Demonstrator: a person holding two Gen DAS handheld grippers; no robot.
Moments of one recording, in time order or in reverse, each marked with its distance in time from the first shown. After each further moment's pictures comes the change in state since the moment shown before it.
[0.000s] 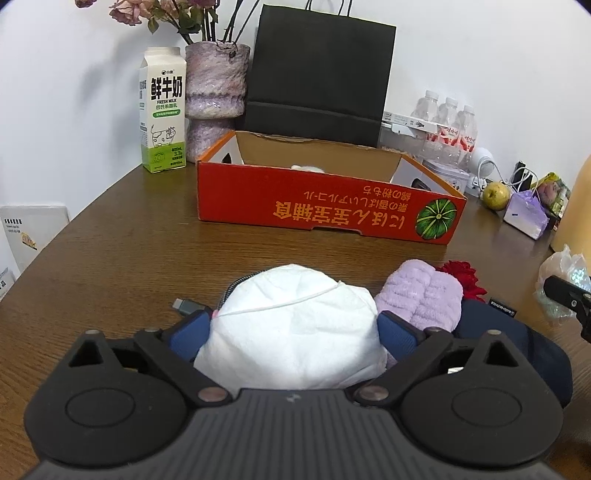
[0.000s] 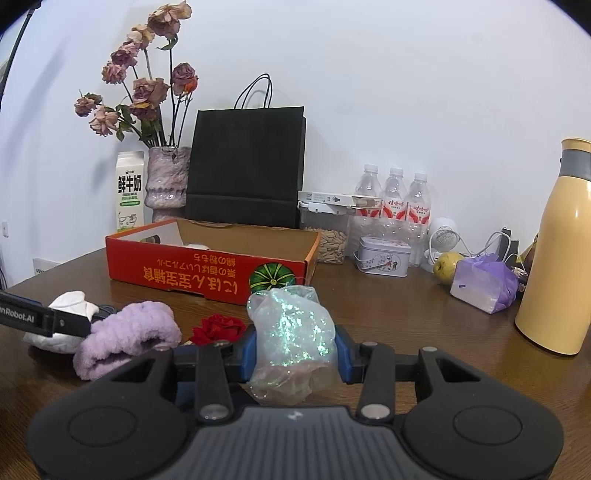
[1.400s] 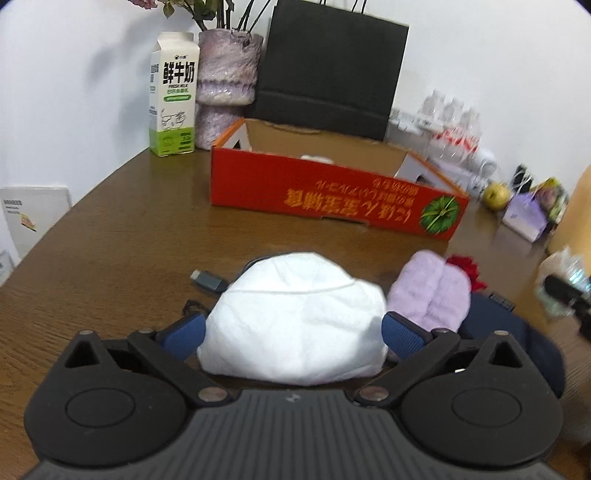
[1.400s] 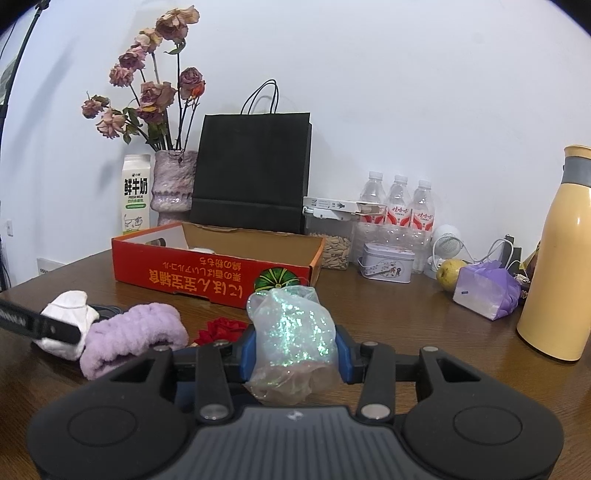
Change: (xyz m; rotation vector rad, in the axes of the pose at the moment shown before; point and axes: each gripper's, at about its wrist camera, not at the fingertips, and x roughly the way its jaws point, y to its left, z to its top) left arm -0.006 0.018 -0.004 -0.048 0.030 -0.031; right arm -0.005 0.003 0.001 -0.015 -0.017 0.012
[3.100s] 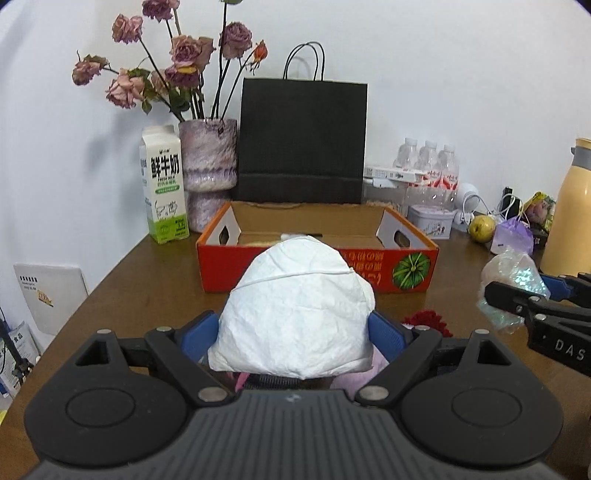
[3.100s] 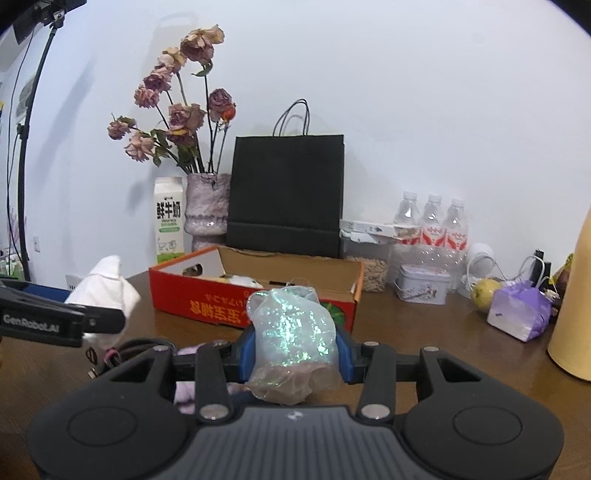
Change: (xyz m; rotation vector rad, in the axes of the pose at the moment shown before) left arm -0.046 -0.052 0.023 0.135 -0.199 0.070; right arm -0.004 0.026 0.035 0.011 -0.038 0.106
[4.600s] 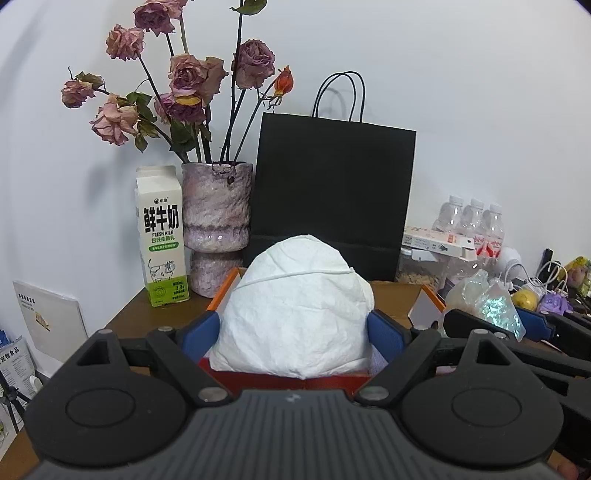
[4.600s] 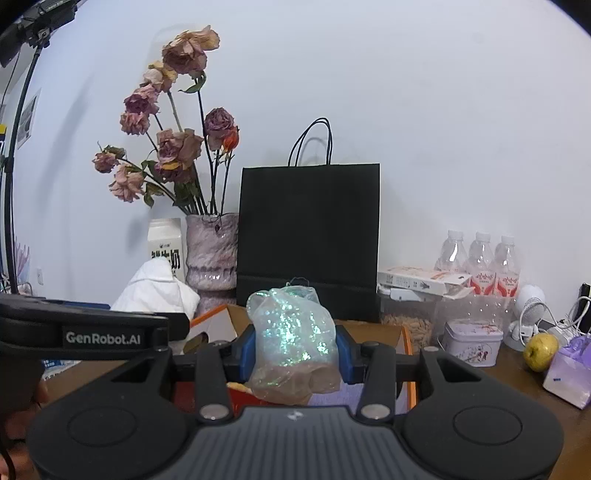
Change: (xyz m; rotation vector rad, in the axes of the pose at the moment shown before) left arm 0.092 0.008 0.090 -0.083 -0.084 0.067; right arm 0.116 0.013 0.078 0.031 -0.070 0.055
